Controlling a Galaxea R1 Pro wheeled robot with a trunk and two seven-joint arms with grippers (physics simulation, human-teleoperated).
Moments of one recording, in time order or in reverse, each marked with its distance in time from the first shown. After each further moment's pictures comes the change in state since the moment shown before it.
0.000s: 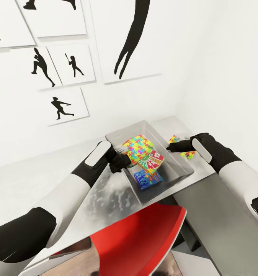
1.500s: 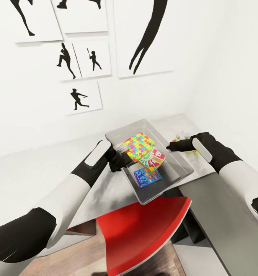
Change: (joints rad) left arm 0.001 -0.003 0.013 -0.016 -0.030 0.014 -0.004; right arm -0.001 -0.001 -0.004 -0.006 -0.005 -0.008 -0.001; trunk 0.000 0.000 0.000
